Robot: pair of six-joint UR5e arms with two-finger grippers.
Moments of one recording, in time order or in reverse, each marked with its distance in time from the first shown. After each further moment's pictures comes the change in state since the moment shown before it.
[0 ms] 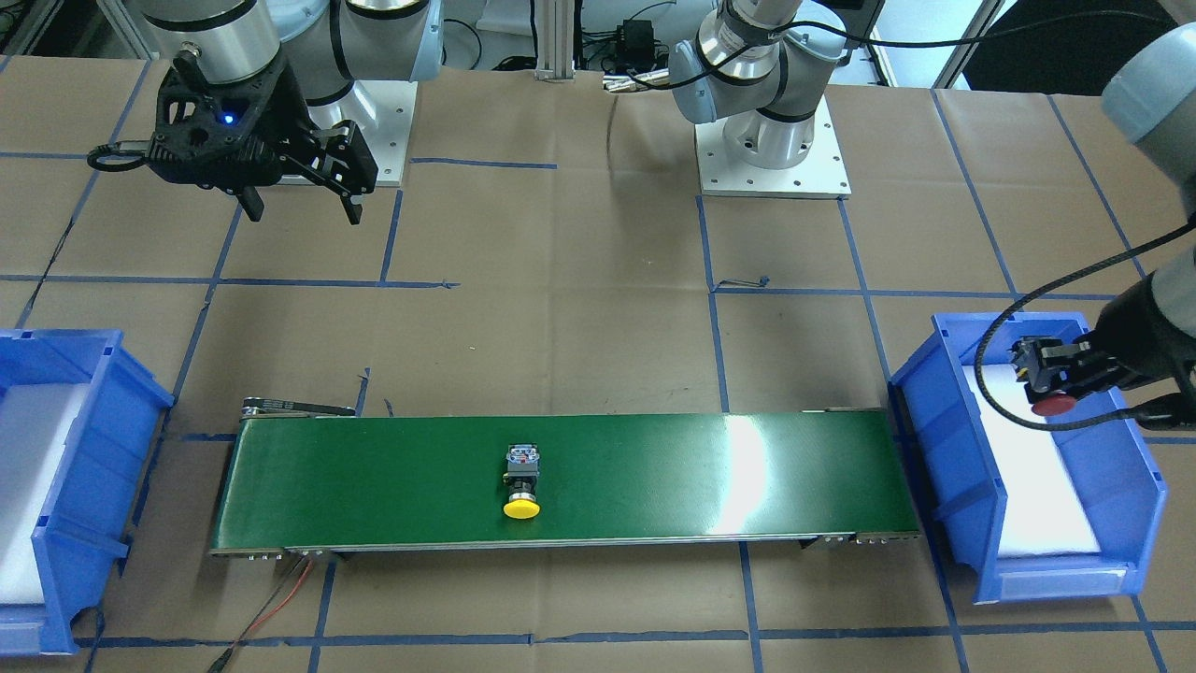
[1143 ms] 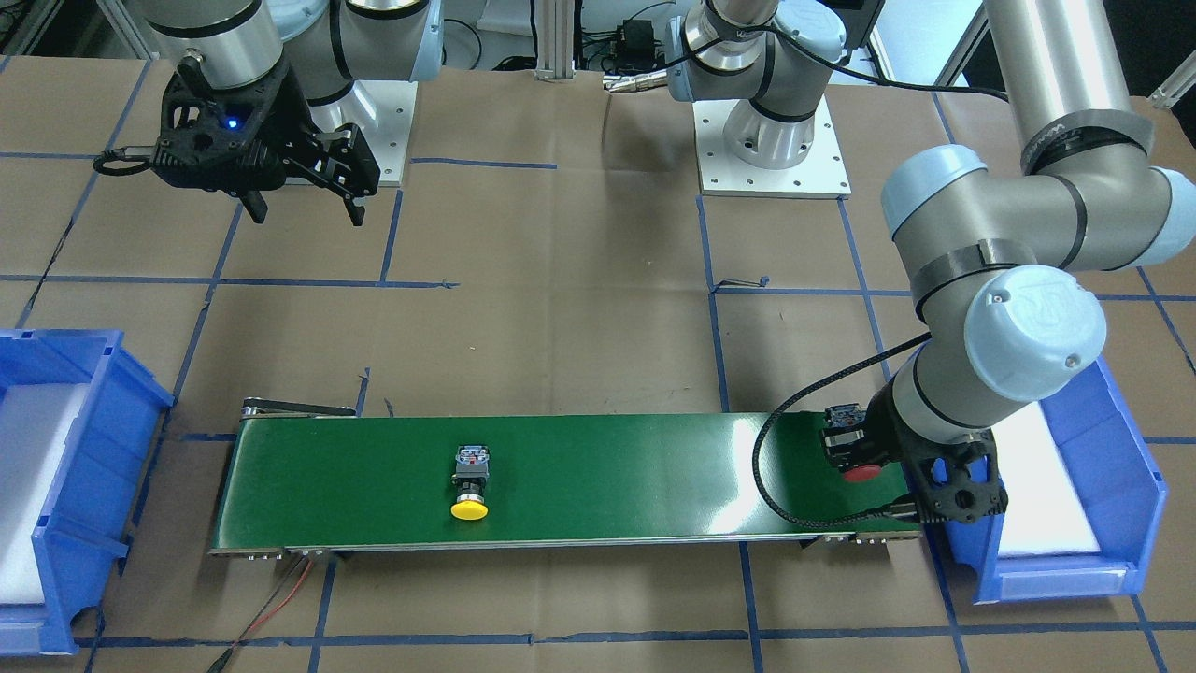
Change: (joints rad) left arm -0.175 -0.148 -0.056 0.167 0.001 -0.252; right arm 0.000 0.003 0.023 -0.003 0.004 0.000
